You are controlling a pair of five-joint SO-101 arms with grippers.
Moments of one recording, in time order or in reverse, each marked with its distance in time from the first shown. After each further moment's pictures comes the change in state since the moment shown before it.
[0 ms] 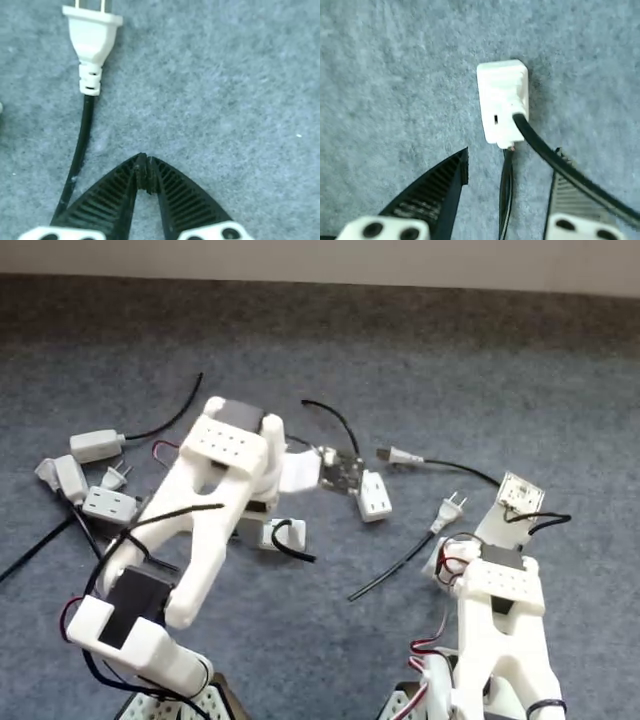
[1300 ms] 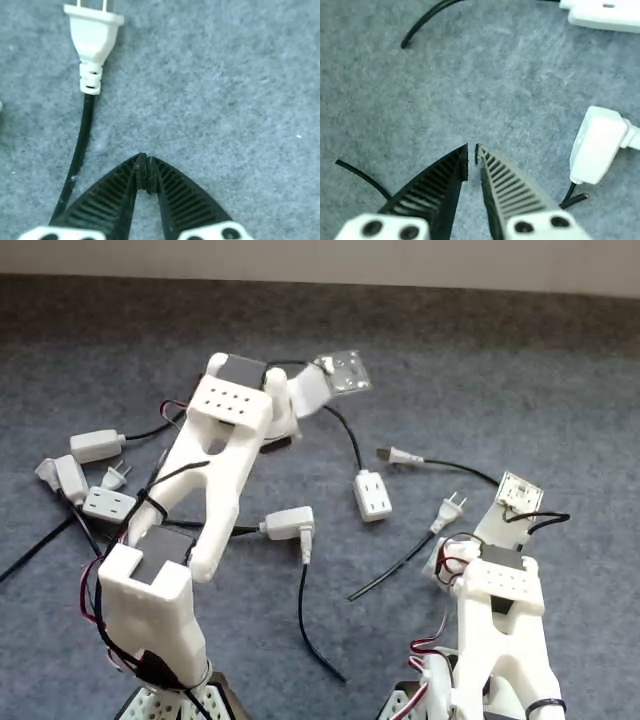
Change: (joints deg) left arm -3.0 16.3 -30.0 4.1 23.6; right arm 0.0 0.0 0.0 0.0 0.5
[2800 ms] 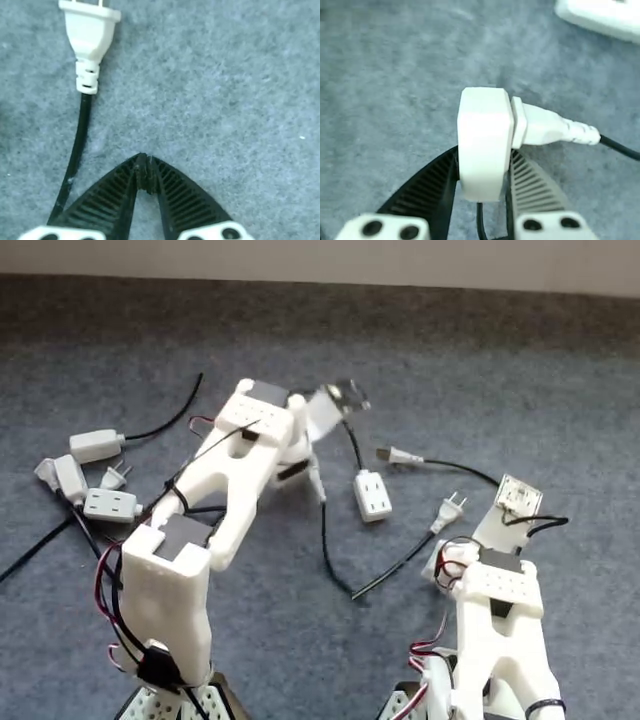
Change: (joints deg) left arm 1.5 8.2 4.1 -7.0 17.1; right arm 0.0 0.0 1.8 -2.5 0.0
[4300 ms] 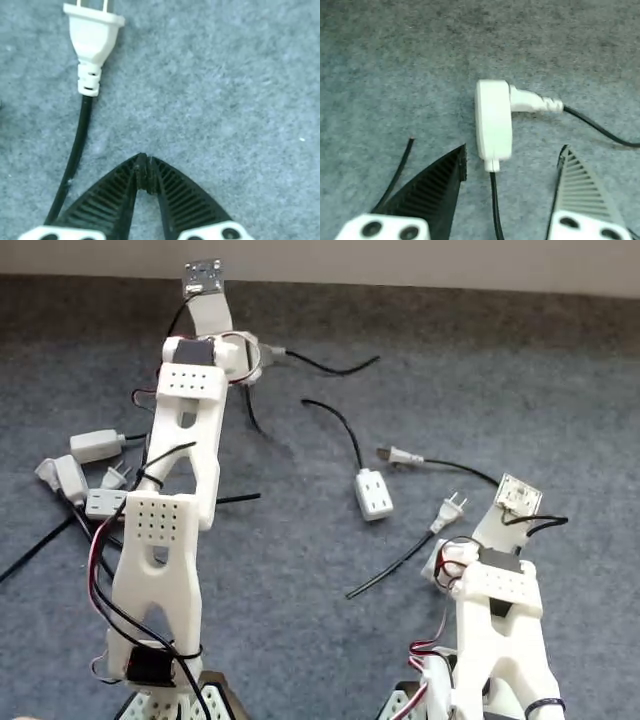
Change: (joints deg) left arm -15.8 33.1 -54.1 -8.0 47.8; right arm 0.0 0.0 0.0 -0.2 0.0
